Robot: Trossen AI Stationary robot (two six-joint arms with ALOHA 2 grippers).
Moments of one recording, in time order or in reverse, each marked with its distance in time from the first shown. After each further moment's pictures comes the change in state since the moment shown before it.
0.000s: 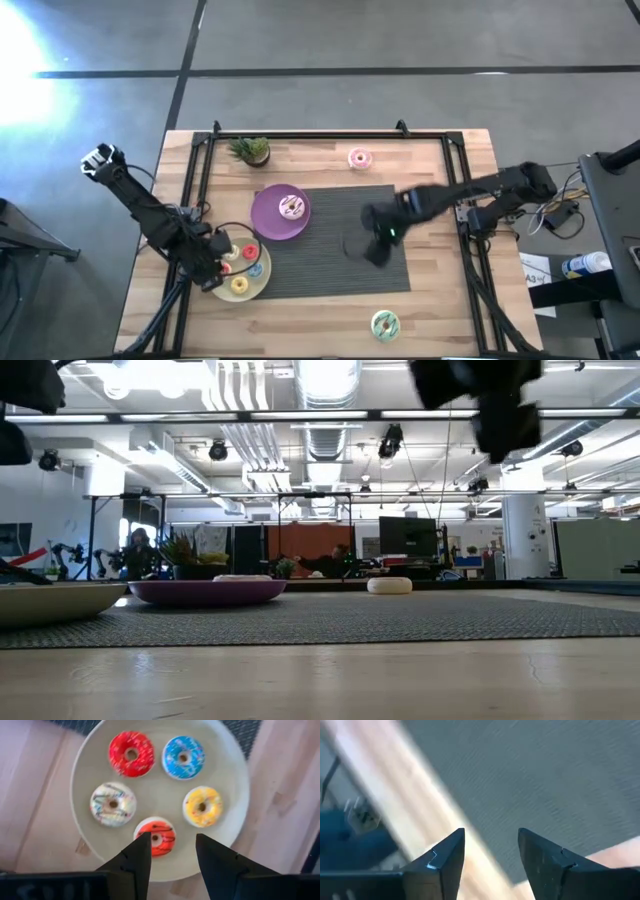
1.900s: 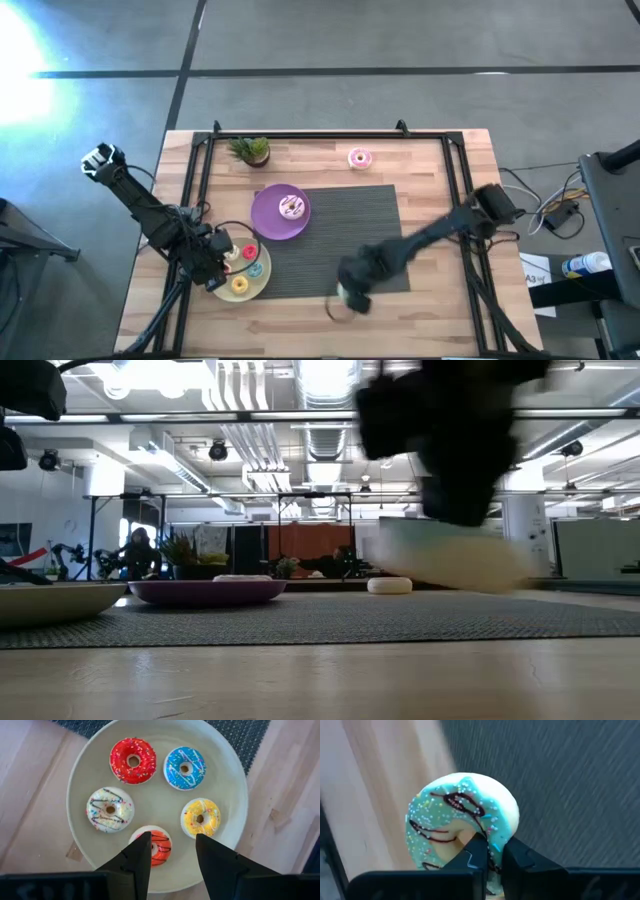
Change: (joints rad) left arm -0.007 -0.007 -0.030 0.051 -0.039 -0.080; right arm 0.216 0.390 0.047 0.342 0.183 -0.117
